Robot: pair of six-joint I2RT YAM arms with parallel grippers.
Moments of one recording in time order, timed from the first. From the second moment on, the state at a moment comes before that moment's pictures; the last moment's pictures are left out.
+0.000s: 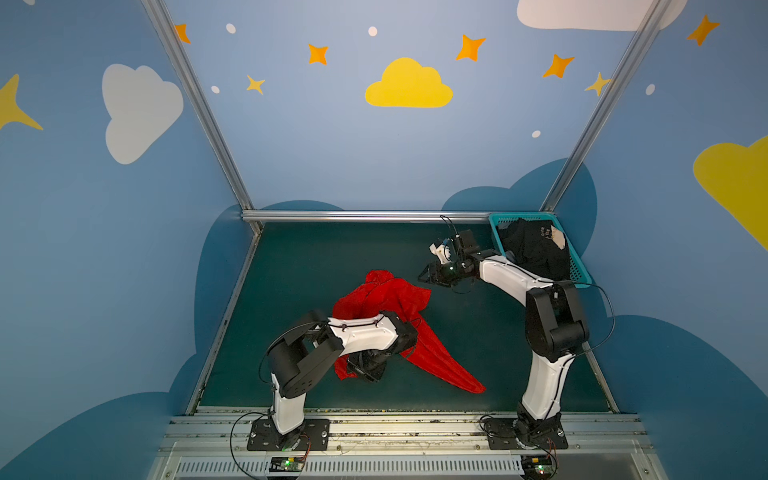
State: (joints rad) left arm -0.97 1.87 1.13 -1.26 -0.20 -0.61; right arm 0.38 1.95 1.44 -0.50 -0.57 0.33
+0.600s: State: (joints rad) left arm -0.98 1.82 1.21 -1.32 -0.23 -0.53; right arm 0.38 1.95 1.41 -0.48 -0.58 0.34
